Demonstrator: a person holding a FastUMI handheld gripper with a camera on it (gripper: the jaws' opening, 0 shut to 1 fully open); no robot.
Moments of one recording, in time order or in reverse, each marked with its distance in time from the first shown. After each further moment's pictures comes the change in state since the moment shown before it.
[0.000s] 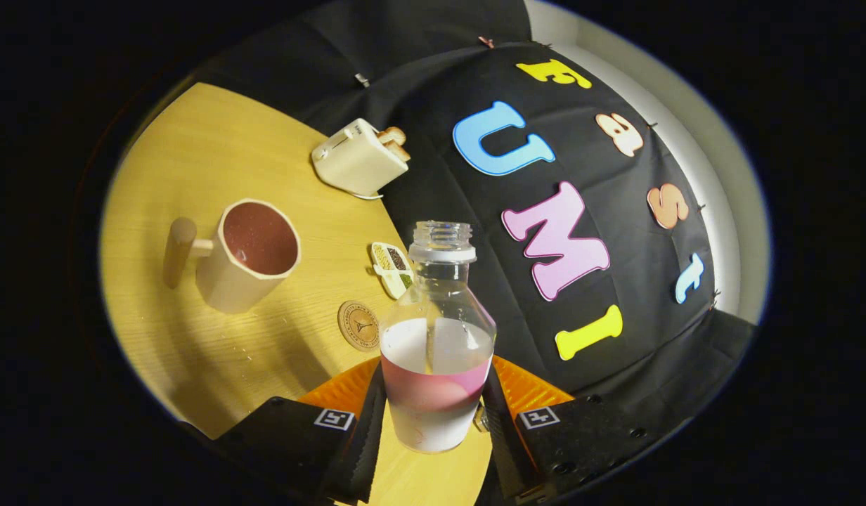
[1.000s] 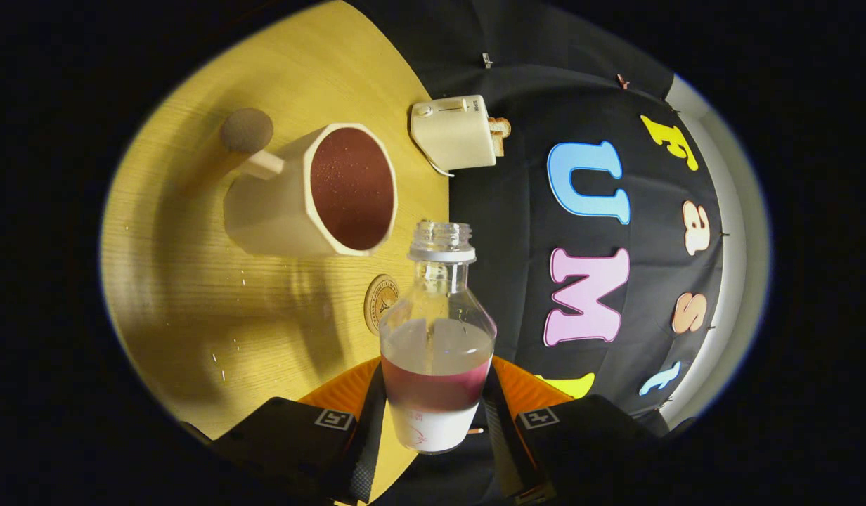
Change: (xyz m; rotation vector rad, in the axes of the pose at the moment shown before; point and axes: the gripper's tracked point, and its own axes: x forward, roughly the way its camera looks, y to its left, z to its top) arm 0.026 0.045 0.007 -0.450 0.062 0.071
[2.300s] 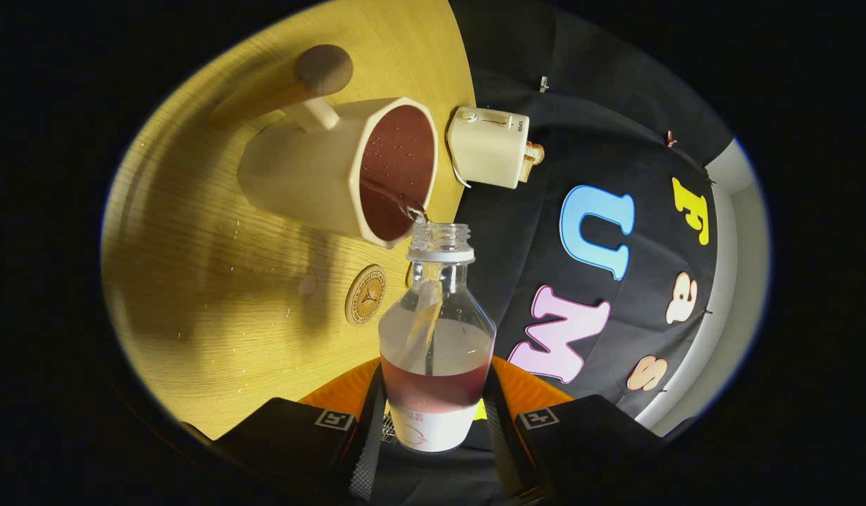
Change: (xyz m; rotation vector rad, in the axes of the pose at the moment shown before) arm 0.004 -0.010 0.006 -0.281 -0.024 -0.044
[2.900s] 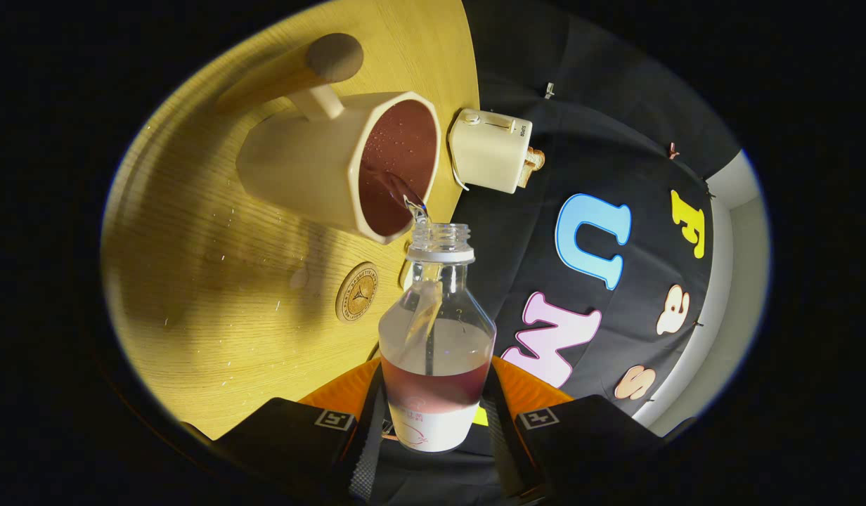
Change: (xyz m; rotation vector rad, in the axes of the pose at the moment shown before) arm 0.003 -0.006 0.000 -0.054 -0.011 -0.026
